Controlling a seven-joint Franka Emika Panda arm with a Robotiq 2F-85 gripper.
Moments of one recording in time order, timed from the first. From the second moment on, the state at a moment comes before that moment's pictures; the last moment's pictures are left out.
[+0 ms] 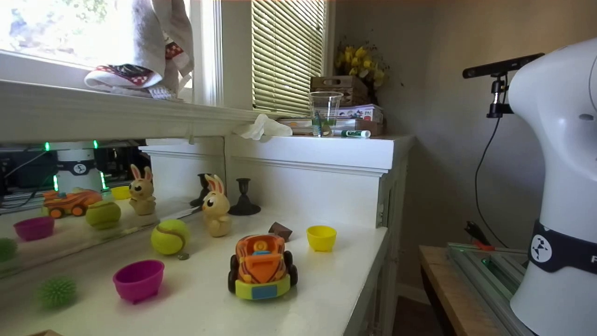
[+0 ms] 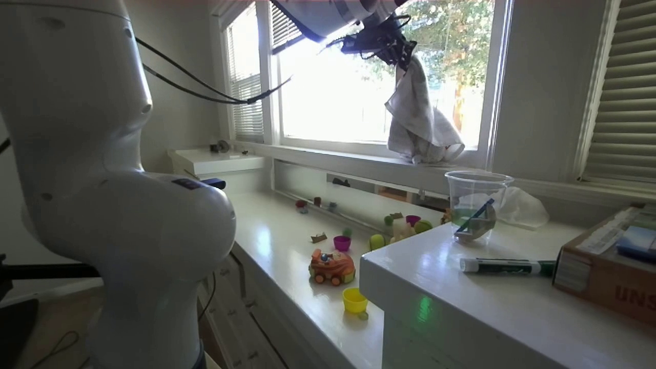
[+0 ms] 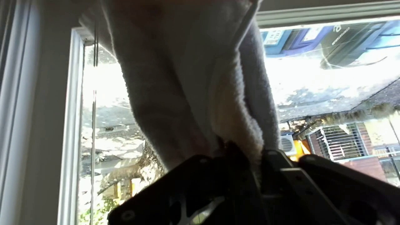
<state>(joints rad) 0.32 -0.19 -0.29 -1.86 -0.31 2.57 0.49</state>
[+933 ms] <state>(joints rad) 0.06 -0.49 -0.04 -1.80 0.05 2.18 0.35</state>
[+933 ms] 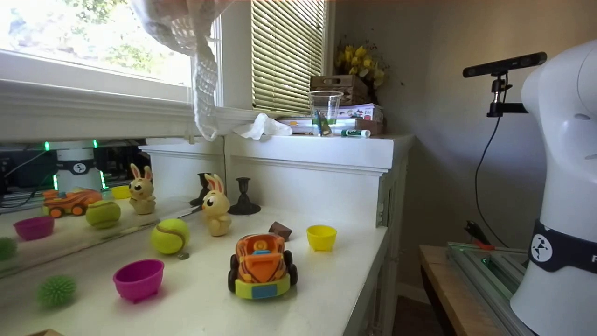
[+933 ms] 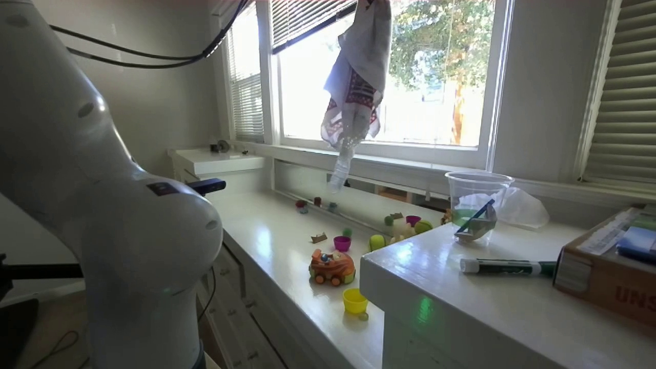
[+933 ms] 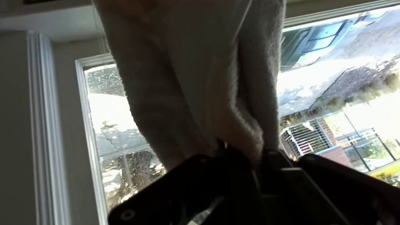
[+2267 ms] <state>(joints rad) -0.45 -0.52 -0.14 -1.69 -0.02 2.15 0.67</state>
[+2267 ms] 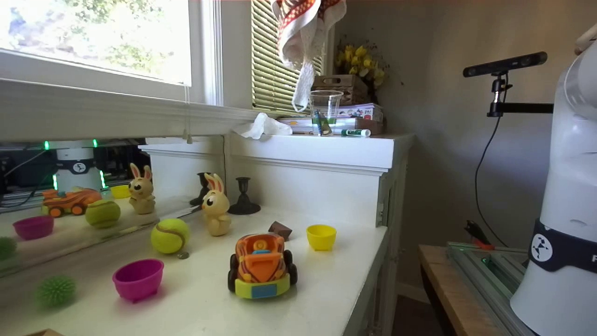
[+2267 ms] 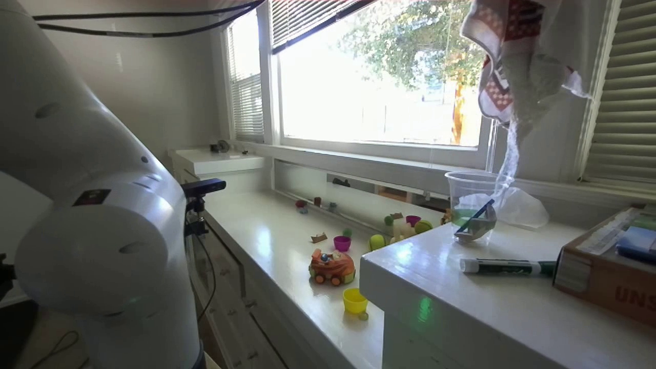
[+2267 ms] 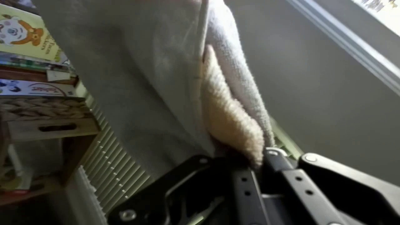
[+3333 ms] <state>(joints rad) -0.53 -0.28 -0.34 -1.71 -0.09 2.27 0.71</state>
